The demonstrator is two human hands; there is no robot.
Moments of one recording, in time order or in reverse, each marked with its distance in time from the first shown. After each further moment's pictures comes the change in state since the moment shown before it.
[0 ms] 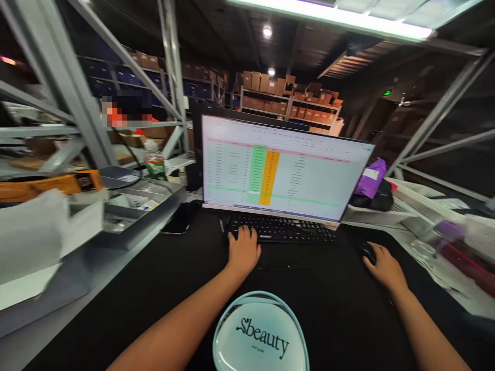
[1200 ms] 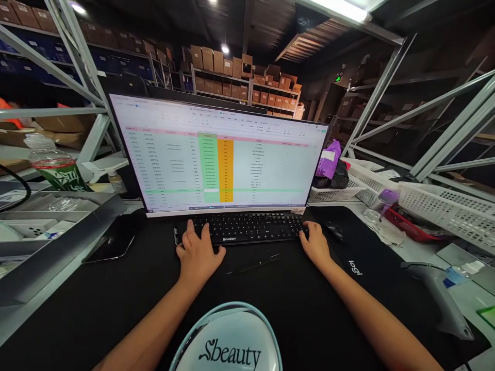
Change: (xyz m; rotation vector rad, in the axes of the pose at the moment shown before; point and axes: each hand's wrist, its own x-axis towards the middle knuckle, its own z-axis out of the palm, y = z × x) left_hand 0.007 -0.016 0.005 -0.180 0.106 -0.201; right_hand -0.007 -0.164 -0.019 0.304 -0.075 0.245
